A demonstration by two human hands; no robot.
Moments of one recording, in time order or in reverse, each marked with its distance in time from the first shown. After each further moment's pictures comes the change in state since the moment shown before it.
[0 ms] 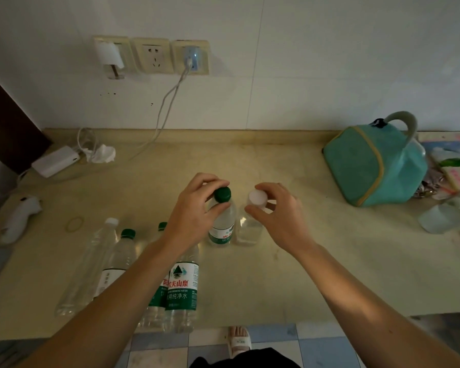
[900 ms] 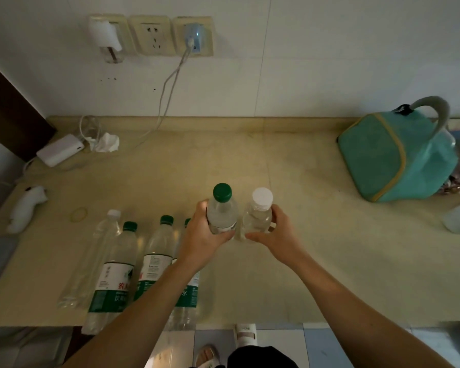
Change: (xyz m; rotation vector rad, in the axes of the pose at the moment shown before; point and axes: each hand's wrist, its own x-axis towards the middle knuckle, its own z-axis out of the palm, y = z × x) left_hand -0.044 -0.067 0.065 -0.085 0.016 -0.529; right_hand -0.012 0.086 0.044 0.248 -0.228 0.329
